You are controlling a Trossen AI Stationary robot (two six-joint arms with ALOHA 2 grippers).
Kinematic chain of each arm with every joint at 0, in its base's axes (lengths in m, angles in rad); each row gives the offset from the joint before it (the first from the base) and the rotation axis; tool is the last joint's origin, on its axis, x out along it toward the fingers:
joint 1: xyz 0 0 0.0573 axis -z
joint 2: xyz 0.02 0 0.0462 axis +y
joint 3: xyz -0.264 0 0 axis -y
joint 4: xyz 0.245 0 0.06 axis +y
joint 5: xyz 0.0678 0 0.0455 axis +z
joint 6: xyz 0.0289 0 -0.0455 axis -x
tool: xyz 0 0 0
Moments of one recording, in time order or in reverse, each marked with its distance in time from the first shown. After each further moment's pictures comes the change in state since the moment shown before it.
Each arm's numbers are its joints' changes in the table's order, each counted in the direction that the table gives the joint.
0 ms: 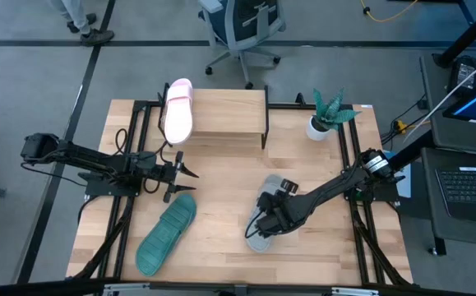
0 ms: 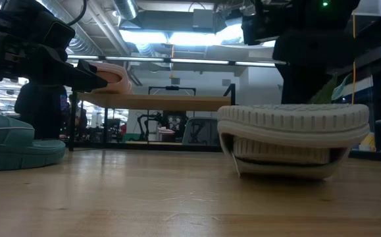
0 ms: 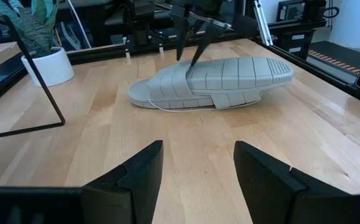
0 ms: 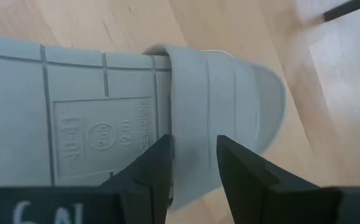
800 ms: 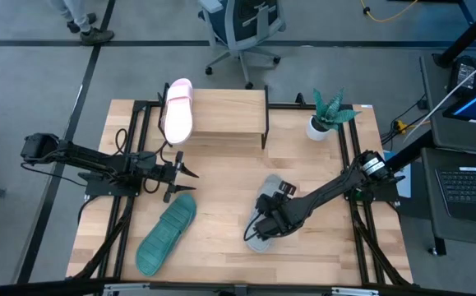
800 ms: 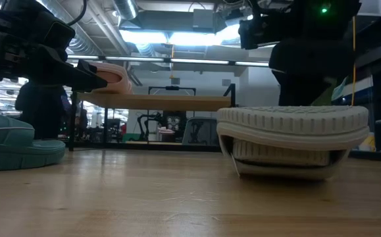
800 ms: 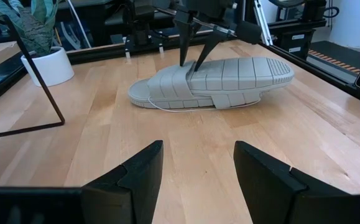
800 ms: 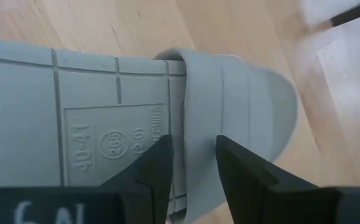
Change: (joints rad) left arm 0.000 0.000 0.000 0.001 0.000 0.000; right arm 0.000 0.037 0.003 -0.037 -0.027 -0.002
